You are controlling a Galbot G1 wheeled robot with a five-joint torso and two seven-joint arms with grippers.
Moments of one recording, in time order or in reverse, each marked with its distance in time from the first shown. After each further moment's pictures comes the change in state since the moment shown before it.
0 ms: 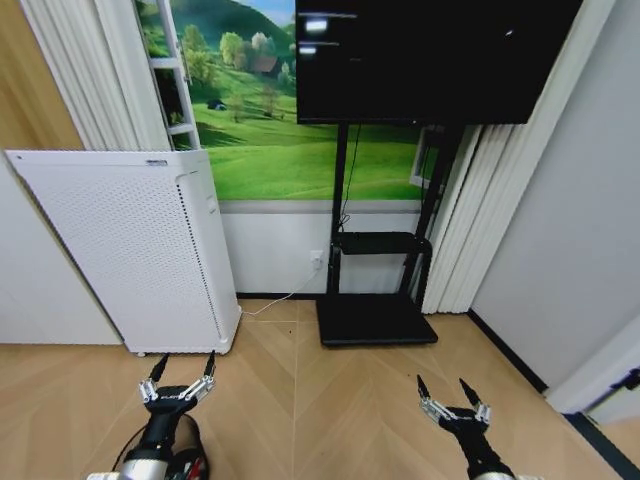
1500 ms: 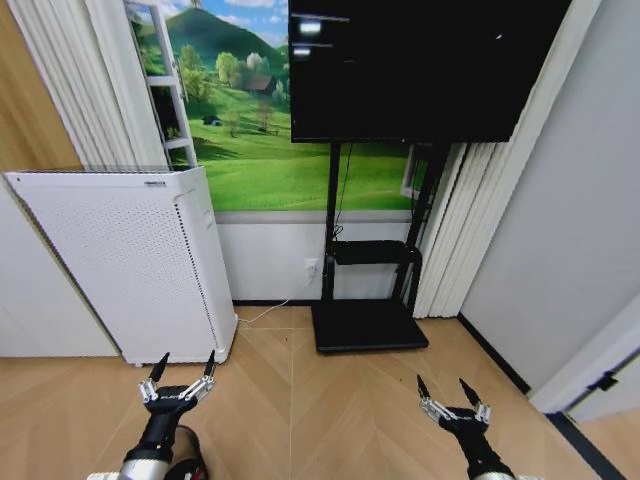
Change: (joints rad) left arm 0.000 0.000 0.000 0.000 0.000 0.000 0.000; right arm 0.000 0.000 0.000 0.000 0.000 0.000 0.000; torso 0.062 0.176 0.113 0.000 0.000
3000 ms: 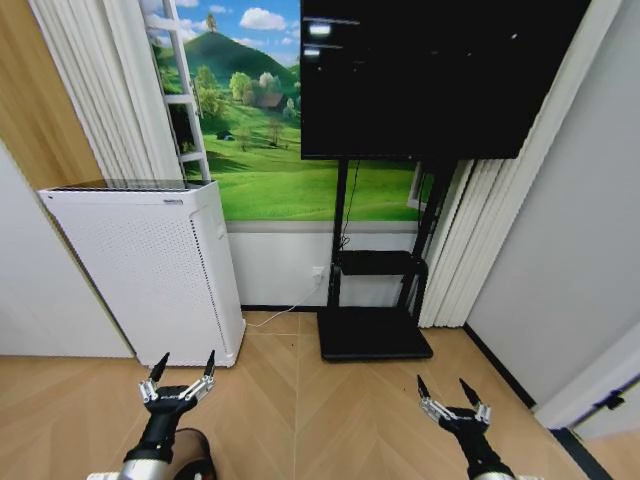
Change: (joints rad) left arm 0.000 0.000 0.000 0.000 0.000 0.000 0.000; right arm 0.000 0.000 0.000 0.000 0.000 0.000 0.000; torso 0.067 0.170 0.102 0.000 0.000
